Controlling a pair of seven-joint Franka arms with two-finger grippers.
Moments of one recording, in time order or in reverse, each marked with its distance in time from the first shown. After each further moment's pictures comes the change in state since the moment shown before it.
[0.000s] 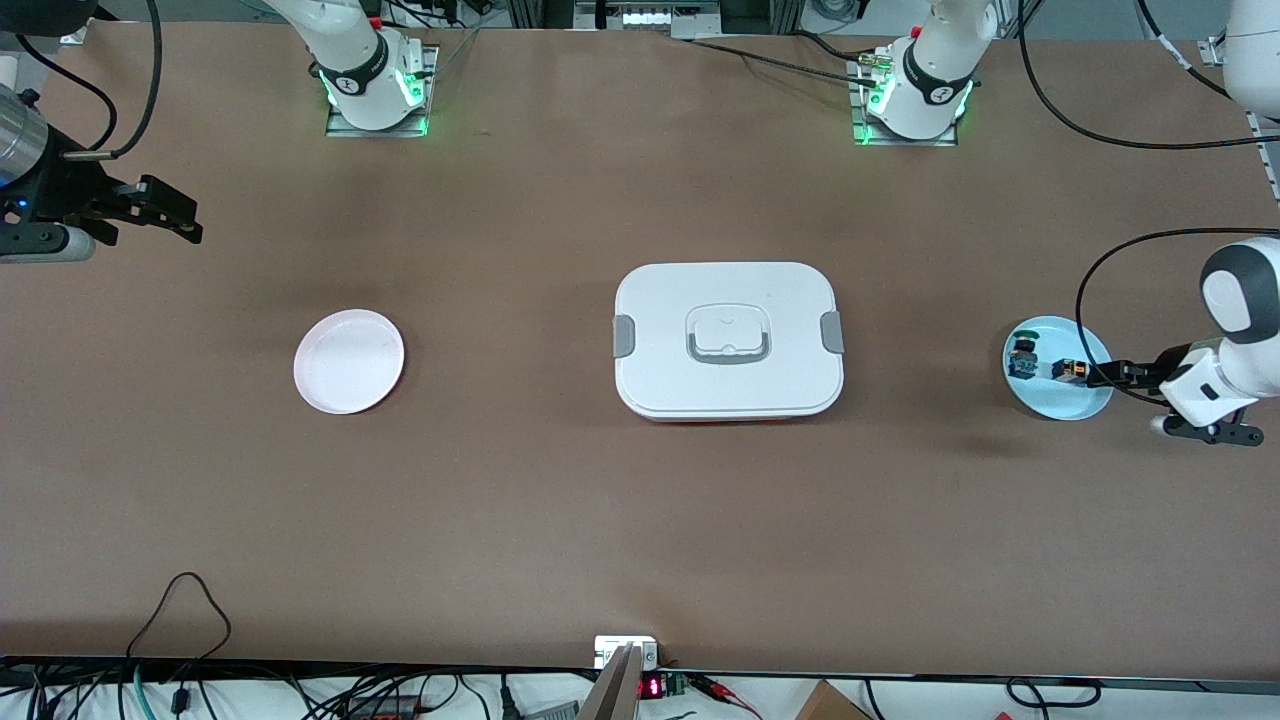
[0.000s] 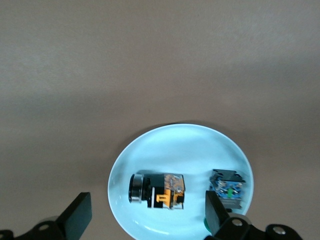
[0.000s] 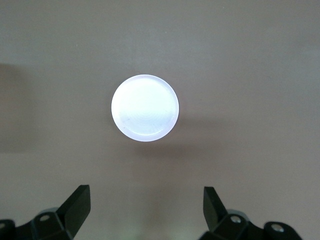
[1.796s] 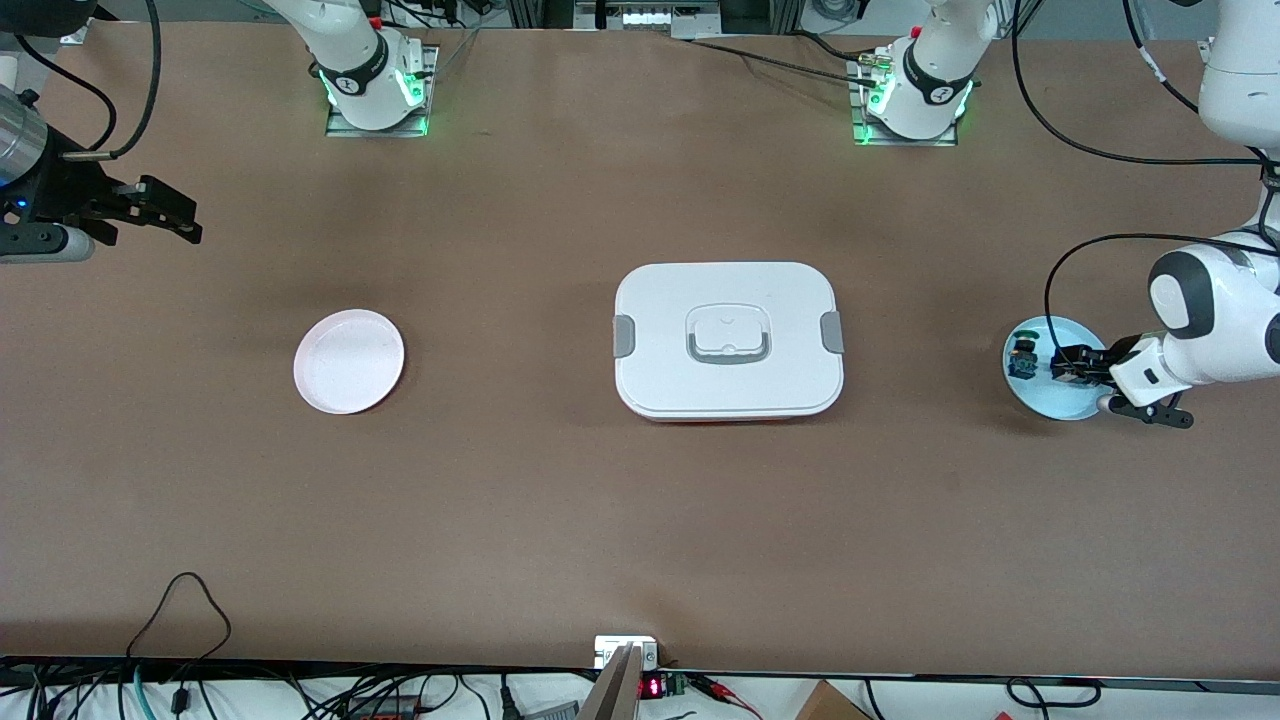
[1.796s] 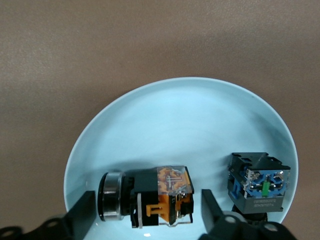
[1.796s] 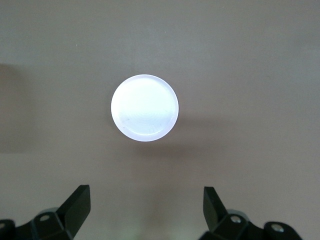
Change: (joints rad) left arm 0.035 0.058 -0.010 -0.112 0.000 0.097 0.091; right arm -0.001 0.001 -0.001 0.000 0.000 0.000 0.001
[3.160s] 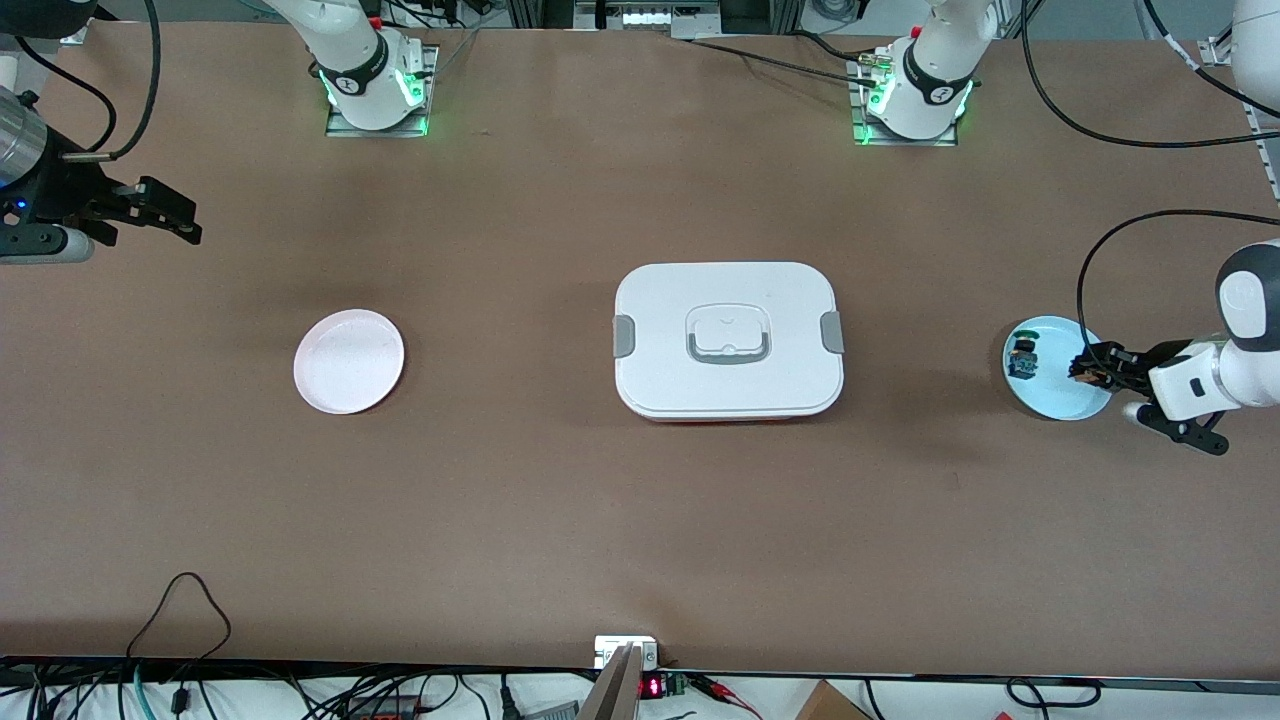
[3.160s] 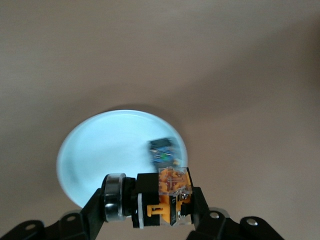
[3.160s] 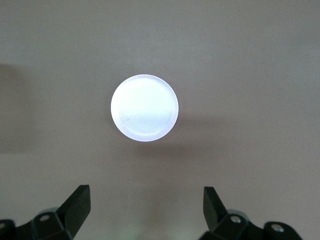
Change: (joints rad) left arm -0.003 -0.060 -0.150 0.309 -0.014 -0.517 0.071; right arm 0.001 0.001 -0.001 0.000 0.000 0.001 0.000
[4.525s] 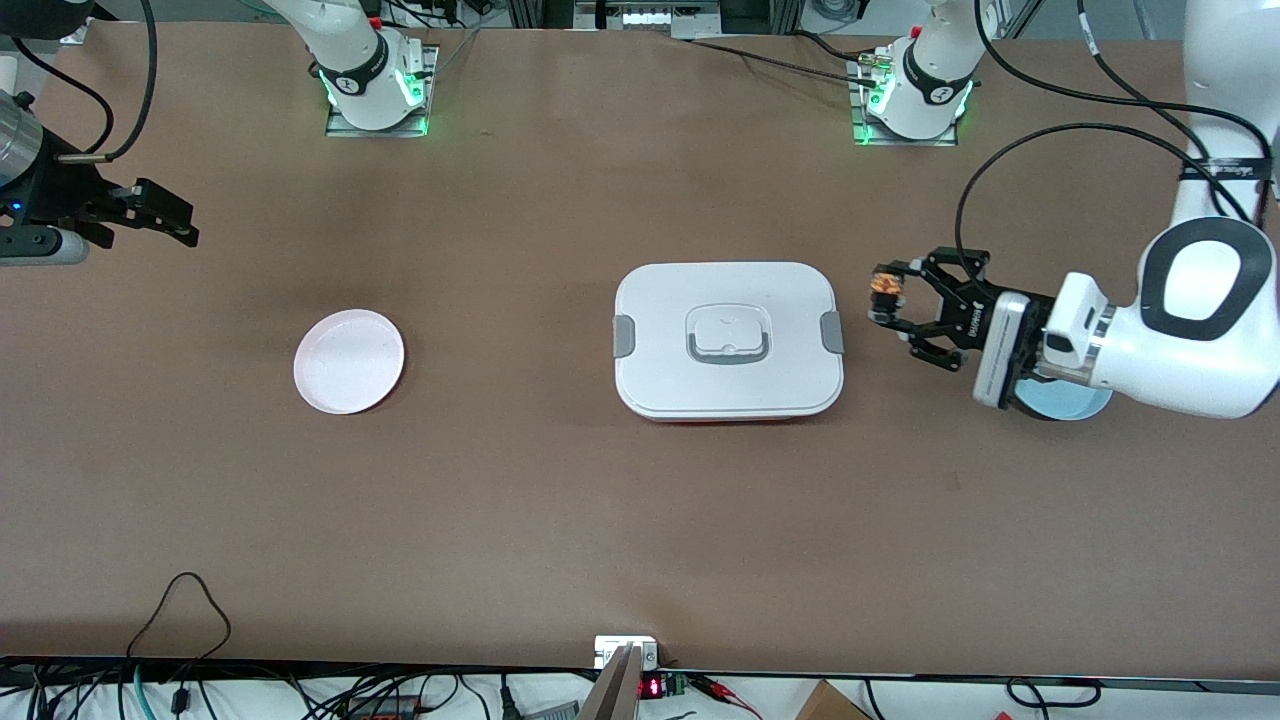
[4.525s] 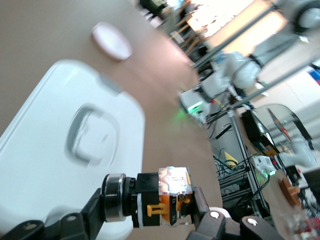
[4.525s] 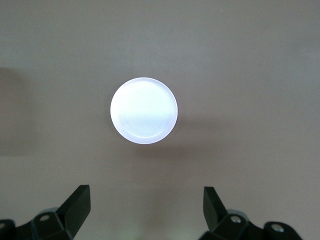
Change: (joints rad) left arm 0.000 -0.035 -0.296 -0.001 -0.839 -0.310 0.719; right arm -0.001 0.005 -0.002 0.009 0.000 0.005 0.000
